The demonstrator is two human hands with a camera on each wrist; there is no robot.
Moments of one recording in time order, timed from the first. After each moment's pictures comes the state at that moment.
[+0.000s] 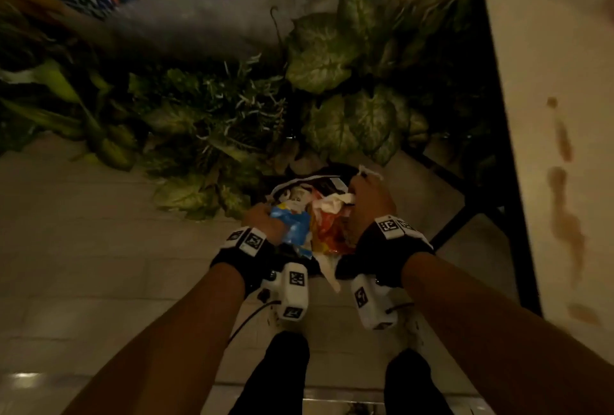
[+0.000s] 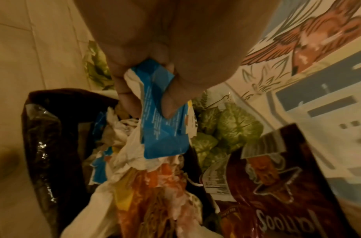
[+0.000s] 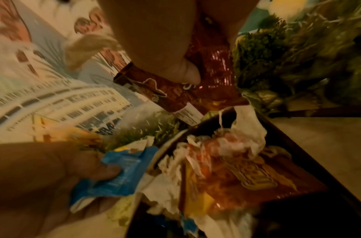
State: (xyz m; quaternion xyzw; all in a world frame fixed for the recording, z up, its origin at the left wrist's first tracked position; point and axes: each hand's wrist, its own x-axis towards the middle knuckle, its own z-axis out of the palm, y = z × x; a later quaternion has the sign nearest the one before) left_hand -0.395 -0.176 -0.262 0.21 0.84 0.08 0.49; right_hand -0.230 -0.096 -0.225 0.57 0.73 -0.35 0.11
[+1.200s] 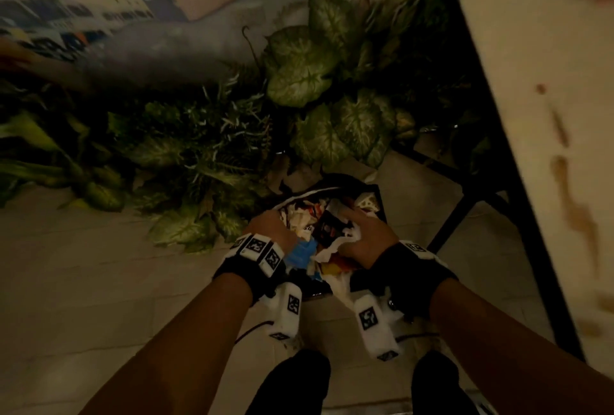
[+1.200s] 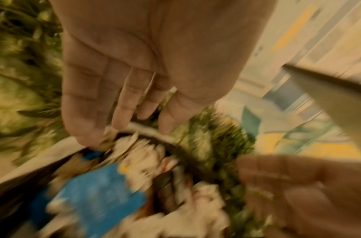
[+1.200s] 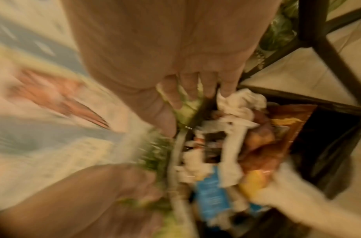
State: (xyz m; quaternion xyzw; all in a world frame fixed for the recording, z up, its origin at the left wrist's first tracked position) left_hand -0.404 -0.140 -0.271 0.44 0.82 -0.09 0.36; right_hand -0.217 -0.121 -0.249 0.59 0.57 -0.57 -0.01
